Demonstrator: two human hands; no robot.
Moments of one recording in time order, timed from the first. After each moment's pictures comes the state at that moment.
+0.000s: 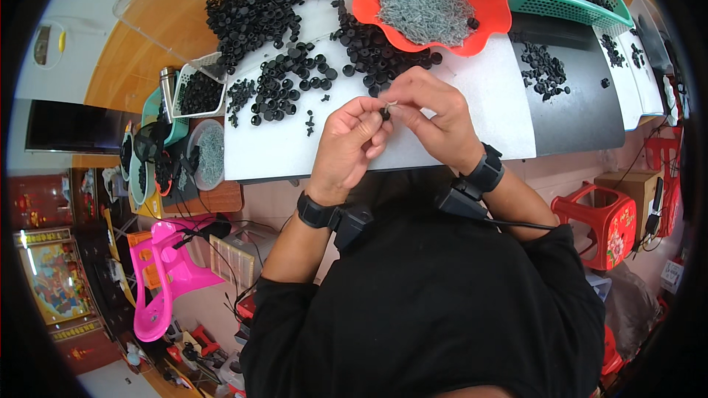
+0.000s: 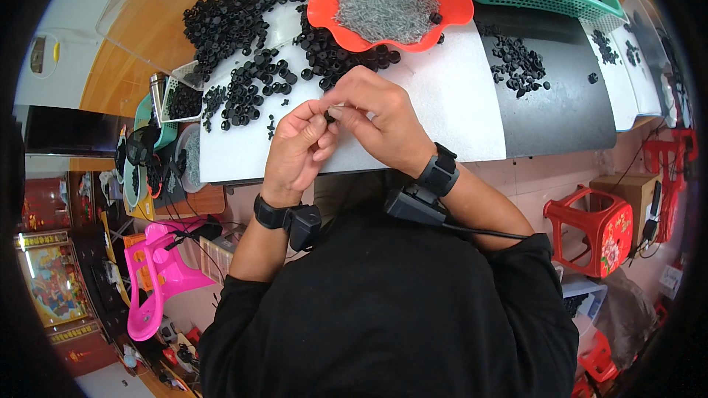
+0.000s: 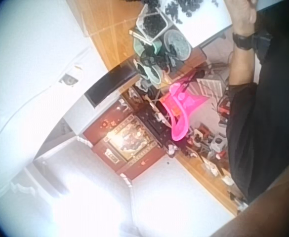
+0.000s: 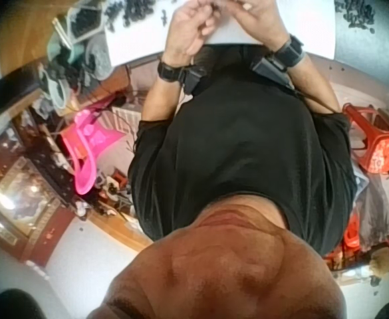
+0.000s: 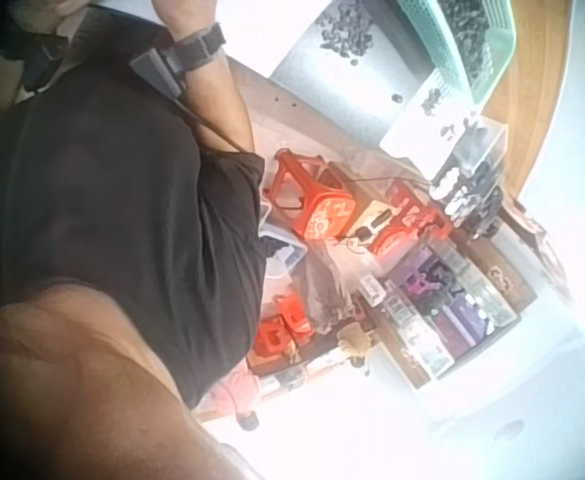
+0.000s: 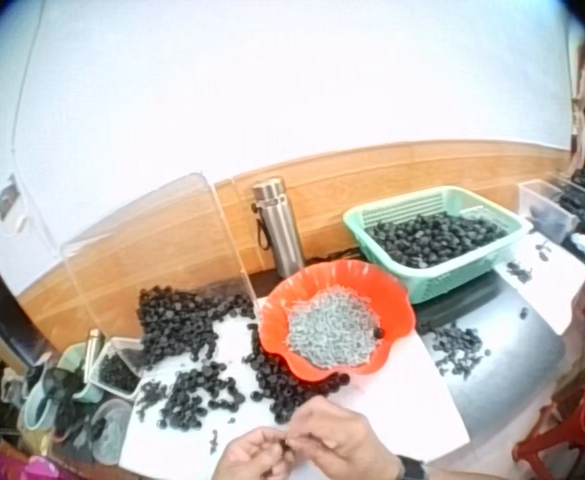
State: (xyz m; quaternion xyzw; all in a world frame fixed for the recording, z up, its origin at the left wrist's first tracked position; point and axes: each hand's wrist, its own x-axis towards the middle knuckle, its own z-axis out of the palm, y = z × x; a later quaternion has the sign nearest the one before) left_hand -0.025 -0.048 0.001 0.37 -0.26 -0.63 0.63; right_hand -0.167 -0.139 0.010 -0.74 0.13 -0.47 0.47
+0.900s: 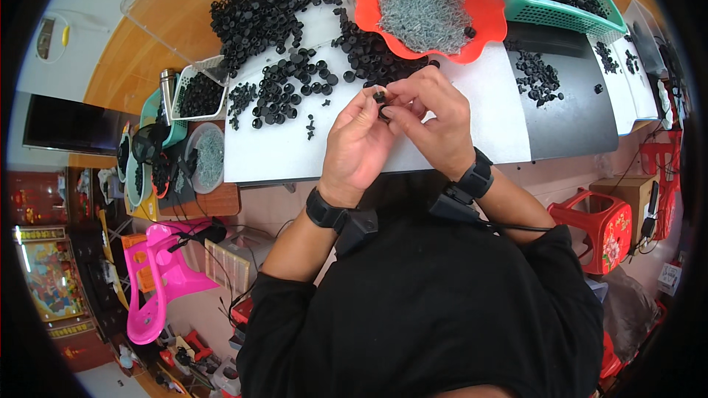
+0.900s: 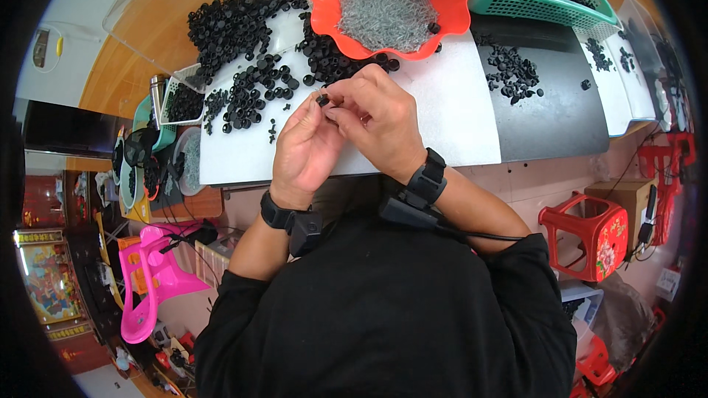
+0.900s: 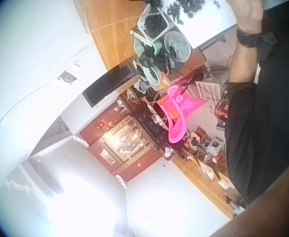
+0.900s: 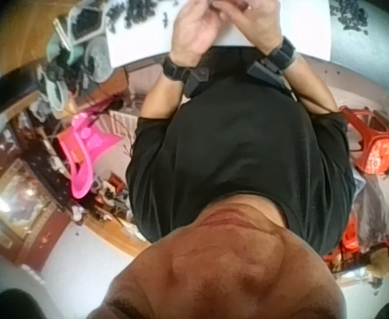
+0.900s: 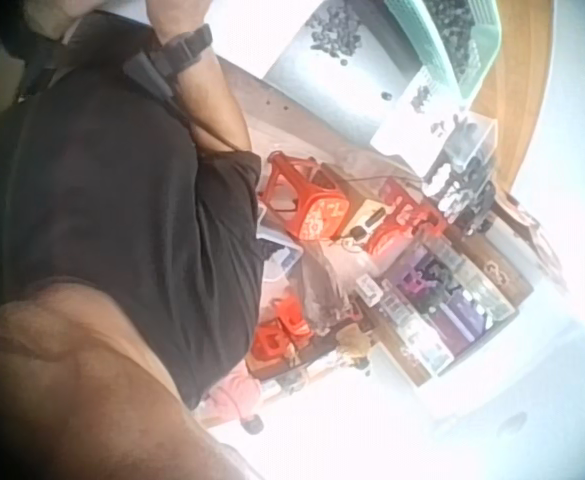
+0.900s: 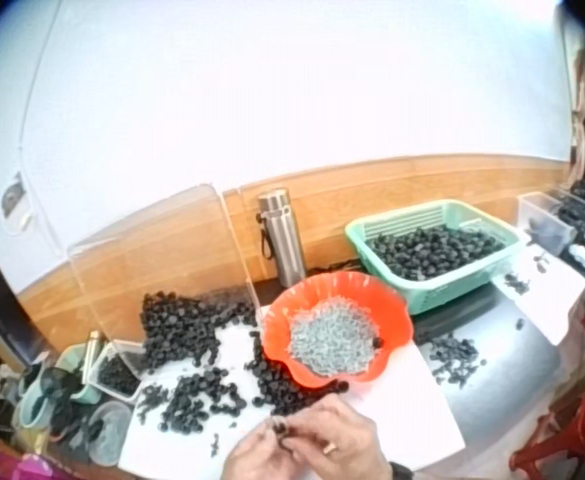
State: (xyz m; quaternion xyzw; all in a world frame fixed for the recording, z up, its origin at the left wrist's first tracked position) left_hand -0.042 -0.063 0.006 0.20 -0.22 -0.64 0.71; right_hand -0.160 -0.131 0.022 -0.73 0.21 -0.53 0.38
